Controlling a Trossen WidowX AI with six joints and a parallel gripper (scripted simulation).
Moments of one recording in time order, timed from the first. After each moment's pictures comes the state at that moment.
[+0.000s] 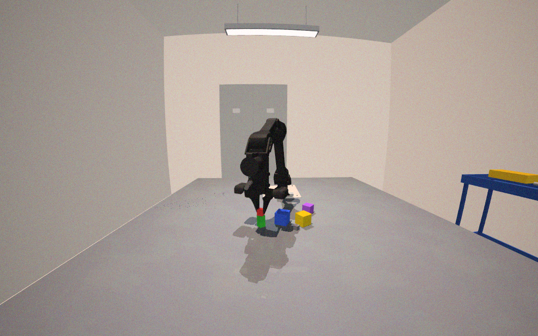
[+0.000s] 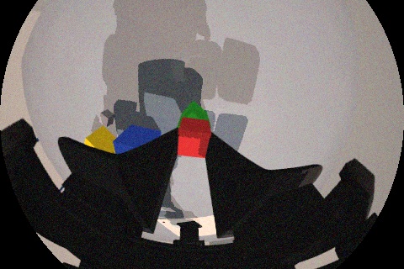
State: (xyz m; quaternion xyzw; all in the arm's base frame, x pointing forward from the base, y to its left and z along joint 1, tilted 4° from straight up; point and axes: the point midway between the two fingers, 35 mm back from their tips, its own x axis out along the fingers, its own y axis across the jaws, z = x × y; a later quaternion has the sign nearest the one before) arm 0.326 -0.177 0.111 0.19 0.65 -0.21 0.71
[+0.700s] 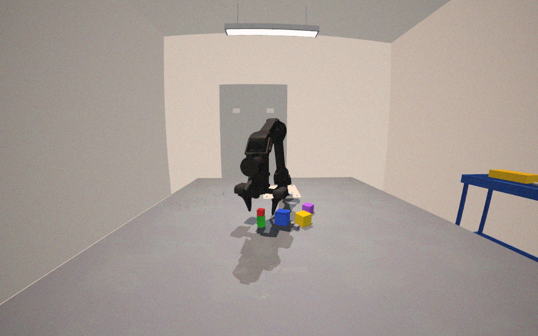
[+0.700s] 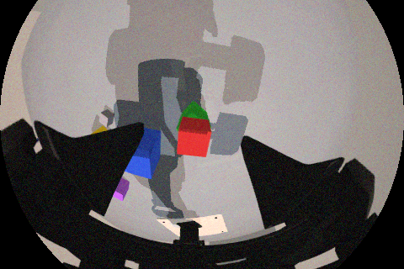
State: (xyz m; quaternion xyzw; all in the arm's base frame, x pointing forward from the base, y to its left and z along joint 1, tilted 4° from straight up) arm 0.326 -0.177 0.111 0.19 0.65 -0.21 0.71
